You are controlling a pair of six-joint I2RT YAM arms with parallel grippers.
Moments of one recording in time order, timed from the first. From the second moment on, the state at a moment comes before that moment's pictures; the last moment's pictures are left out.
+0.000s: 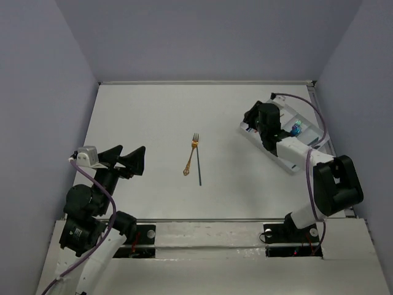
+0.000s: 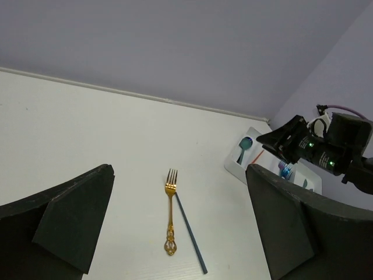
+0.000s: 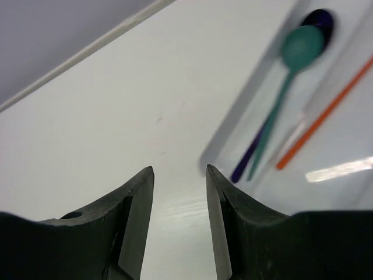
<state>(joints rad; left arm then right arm) -0.41 0.19 0.69 -0.35 -0.15 -0.41 0.27 1.56 0.93 0.23 0.29 0.67</state>
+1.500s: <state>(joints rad) -0.40 0.20 0.69 -0.35 -0.12 -0.41 1.02 1.94 1.21 -0.23 0.53 0.56</state>
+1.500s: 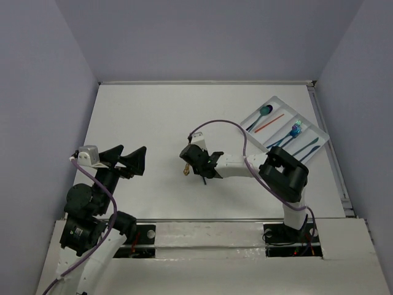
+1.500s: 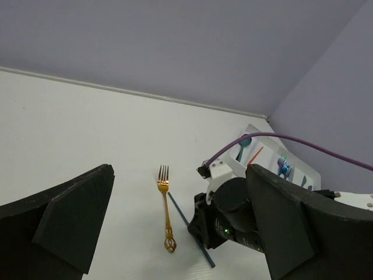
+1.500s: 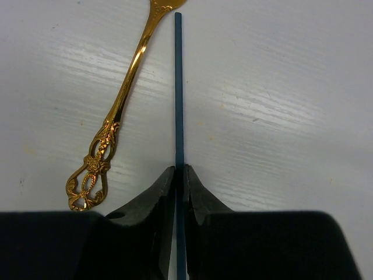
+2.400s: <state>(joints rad) -0.40 0.20 0.69 -0.35 -0.12 -0.41 0.91 1.41 0.92 -0.15 0.56 0.60</state>
